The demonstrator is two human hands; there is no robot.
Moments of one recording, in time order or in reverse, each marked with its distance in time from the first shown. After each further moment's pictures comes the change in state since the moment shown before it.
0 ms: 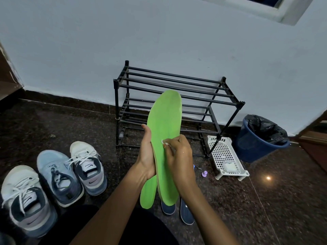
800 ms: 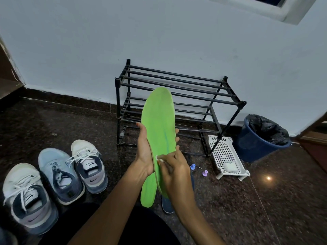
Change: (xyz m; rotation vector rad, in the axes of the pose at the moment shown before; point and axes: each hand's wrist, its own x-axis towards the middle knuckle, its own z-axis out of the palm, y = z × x) left_hand 0.002 0.004 -0.003 -0.154 -0.030 0.014; right_hand -0.039 -0.010 0.001 0.092 -0.039 -0.020
